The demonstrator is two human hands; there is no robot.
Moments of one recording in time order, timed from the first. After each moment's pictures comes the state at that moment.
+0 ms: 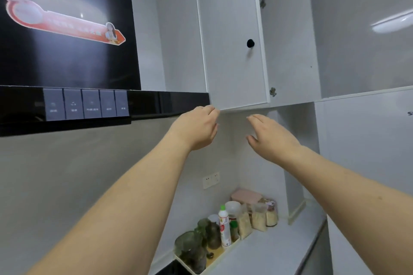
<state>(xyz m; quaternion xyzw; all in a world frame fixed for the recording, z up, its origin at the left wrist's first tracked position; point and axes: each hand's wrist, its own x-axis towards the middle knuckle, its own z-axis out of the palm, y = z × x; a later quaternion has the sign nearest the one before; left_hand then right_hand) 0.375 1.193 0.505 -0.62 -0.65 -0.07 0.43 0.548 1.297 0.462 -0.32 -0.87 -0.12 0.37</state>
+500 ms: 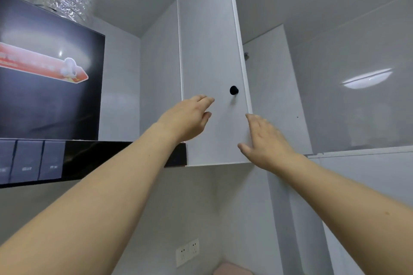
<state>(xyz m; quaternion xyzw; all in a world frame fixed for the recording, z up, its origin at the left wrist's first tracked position) 0.362 1.311 0.645 -0.63 -0.60 -0.22 0.45 0.537 1.418 0.570 -0.33 -0.80 -0.18 0.46</state>
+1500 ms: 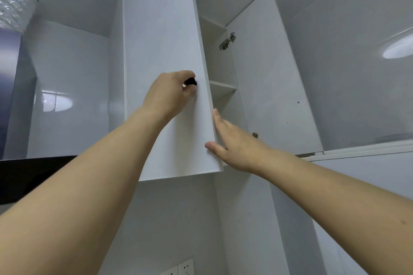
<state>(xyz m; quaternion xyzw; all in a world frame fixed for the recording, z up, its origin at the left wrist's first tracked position) 0.438 1.536 0.691 -0.54 -0.57 -0.36 0.49 0.568 1.644 0.584 -0.10 -0.89 -0.05 0.43</state>
